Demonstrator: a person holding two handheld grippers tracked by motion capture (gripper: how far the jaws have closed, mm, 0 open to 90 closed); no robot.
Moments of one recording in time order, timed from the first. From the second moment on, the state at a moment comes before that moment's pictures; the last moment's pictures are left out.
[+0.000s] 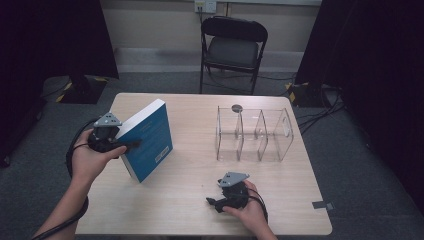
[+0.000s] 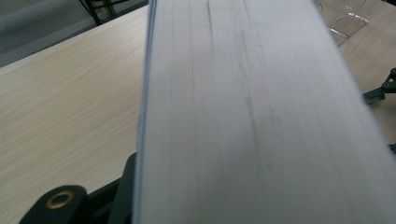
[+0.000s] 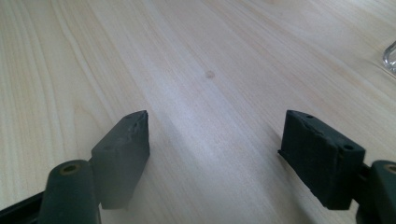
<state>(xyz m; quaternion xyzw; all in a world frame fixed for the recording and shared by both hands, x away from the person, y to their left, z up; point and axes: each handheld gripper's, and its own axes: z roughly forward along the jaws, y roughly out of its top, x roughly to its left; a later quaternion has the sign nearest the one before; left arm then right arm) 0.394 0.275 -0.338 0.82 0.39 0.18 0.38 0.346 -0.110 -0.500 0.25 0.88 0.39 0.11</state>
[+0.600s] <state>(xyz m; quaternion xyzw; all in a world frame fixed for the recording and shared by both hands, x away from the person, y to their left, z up) 0.394 0.261 -0.323 0.84 0.36 0.17 0.38 0.346 -0.110 -0.500 0.25 0.88 0.39 0.11</state>
